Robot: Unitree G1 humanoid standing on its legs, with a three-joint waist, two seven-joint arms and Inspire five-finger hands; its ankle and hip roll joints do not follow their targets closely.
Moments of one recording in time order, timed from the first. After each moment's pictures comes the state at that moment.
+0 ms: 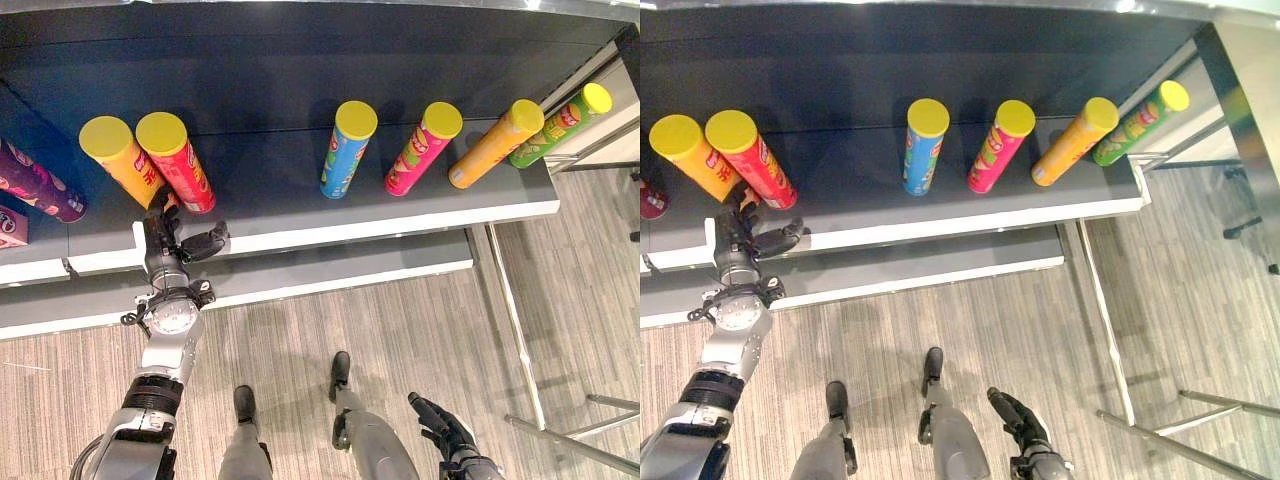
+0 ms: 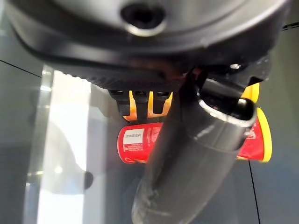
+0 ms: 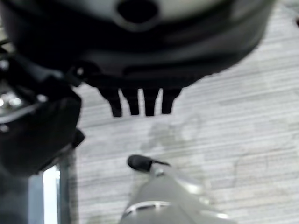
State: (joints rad) left arm -0.44 0.43 -0.03 0.47 -0.32 -0.17 0.44; right arm 0.09 -0.27 0.15 0.85 0.28 -0.10 0.00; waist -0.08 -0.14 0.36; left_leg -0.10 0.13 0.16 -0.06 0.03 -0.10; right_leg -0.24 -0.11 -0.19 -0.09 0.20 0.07
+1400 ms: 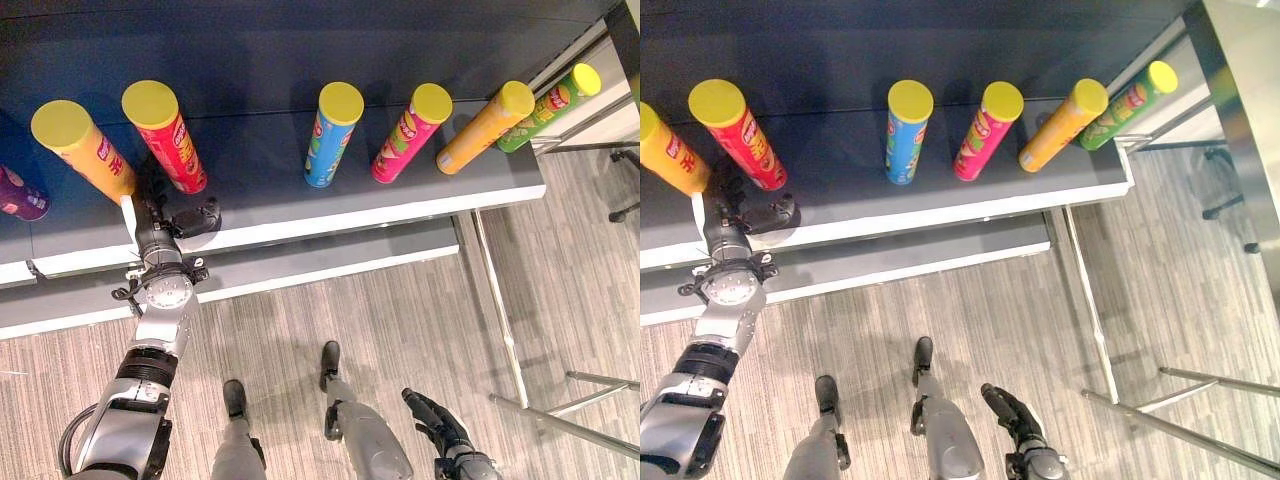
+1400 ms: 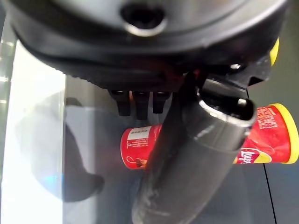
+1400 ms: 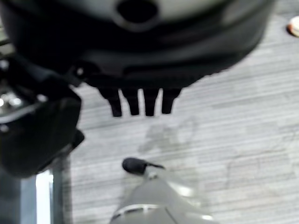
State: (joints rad) left arm -0.57 0.49 -0.08 0.60 -0.33 -0.19 0.47; right arm 0.07 -0.27 0.19 0.84 0.27 -0.12 -0.01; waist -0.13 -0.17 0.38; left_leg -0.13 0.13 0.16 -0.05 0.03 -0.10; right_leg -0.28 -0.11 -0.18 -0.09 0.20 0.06
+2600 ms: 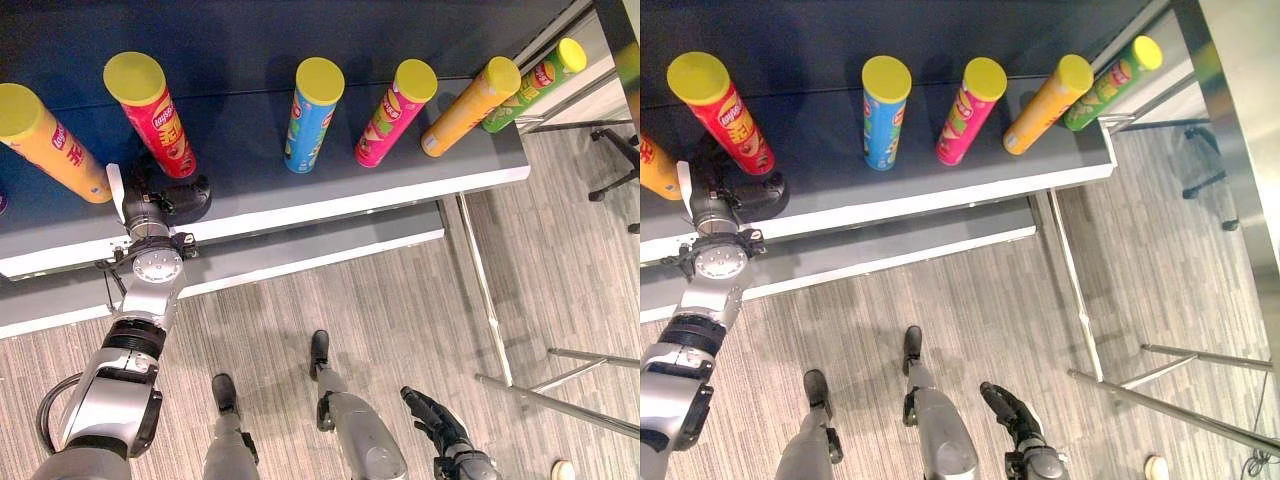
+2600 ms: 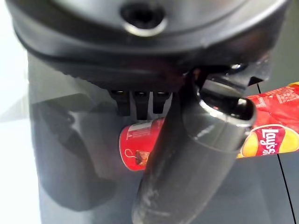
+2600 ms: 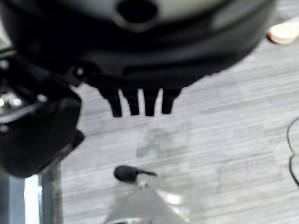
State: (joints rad) left arm -0.73 0.58 -0.15 0.74 -0.33 -0.19 0.46; right arm 0.07 -0.27 0.21 0.84 0.28 -0.13 0.00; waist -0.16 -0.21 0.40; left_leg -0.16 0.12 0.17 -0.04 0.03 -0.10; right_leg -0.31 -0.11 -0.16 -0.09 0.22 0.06
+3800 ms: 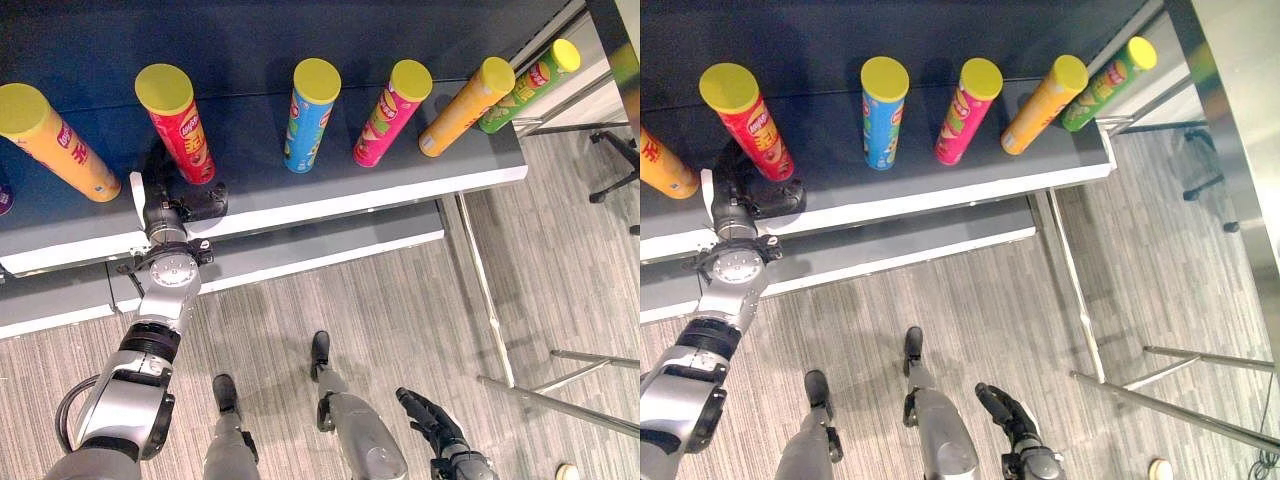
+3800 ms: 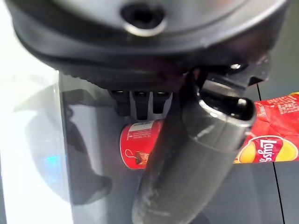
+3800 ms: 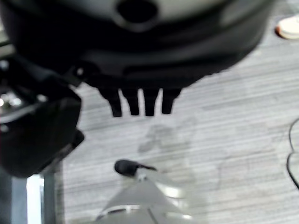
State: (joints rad) left arm -0.72 0.51 -0.16 0.73 -0.33 -0.19 0.45; right arm 0.07 -0.27 0.23 0.84 0.28 -0.14 0.00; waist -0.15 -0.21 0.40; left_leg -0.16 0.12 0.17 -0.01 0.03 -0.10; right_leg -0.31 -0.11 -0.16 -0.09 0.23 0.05
